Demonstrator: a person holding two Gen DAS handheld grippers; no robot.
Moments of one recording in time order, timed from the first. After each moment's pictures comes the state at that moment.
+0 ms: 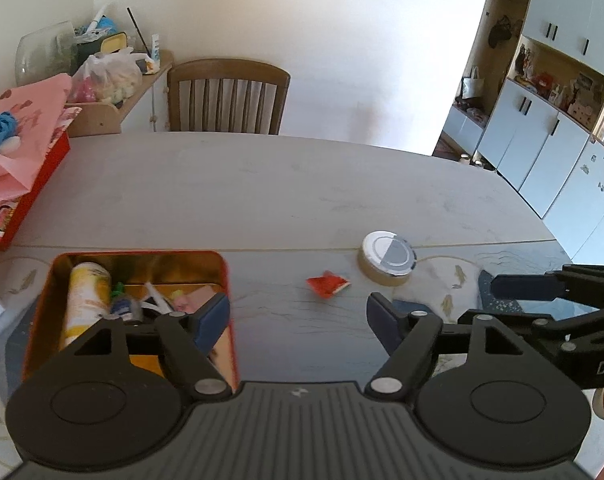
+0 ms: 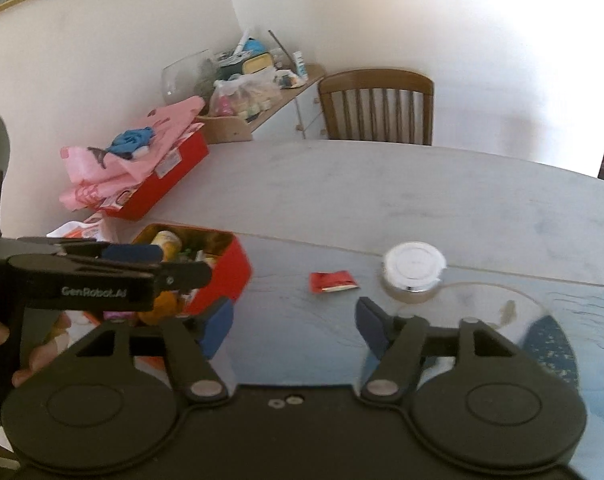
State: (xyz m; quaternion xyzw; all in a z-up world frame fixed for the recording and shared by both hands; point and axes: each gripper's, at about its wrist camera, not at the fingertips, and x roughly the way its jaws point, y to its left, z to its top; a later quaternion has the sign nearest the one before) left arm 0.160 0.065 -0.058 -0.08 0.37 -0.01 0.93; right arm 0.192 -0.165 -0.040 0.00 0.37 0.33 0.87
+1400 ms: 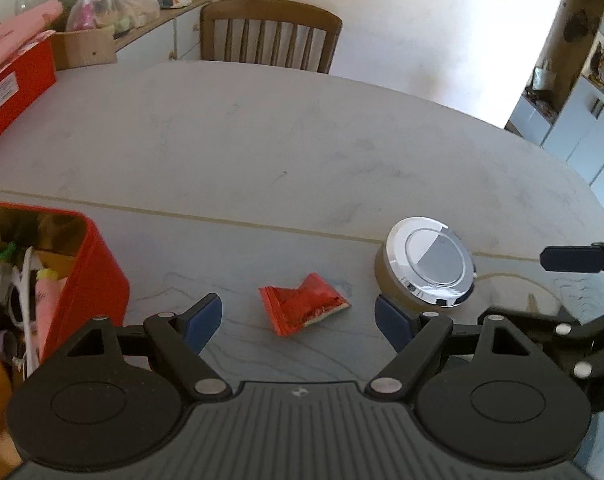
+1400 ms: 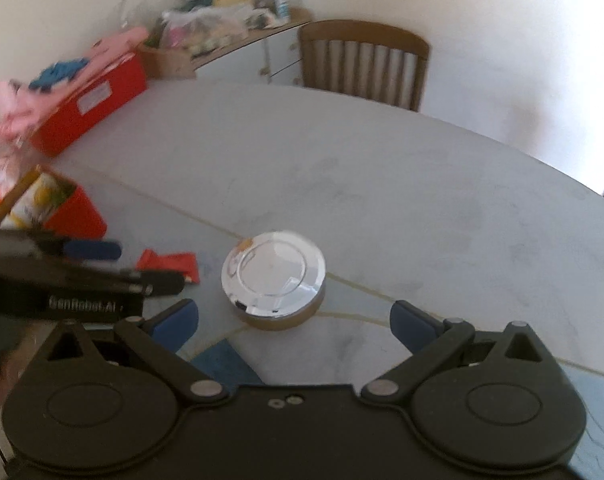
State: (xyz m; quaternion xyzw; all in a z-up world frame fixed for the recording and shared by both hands) left arm 0.279 0.010 -0.161 -0.11 0.42 0.09 0.90; right arm 0.330 -0.185 -0.126 -0.12 0.41 0.36 0.83
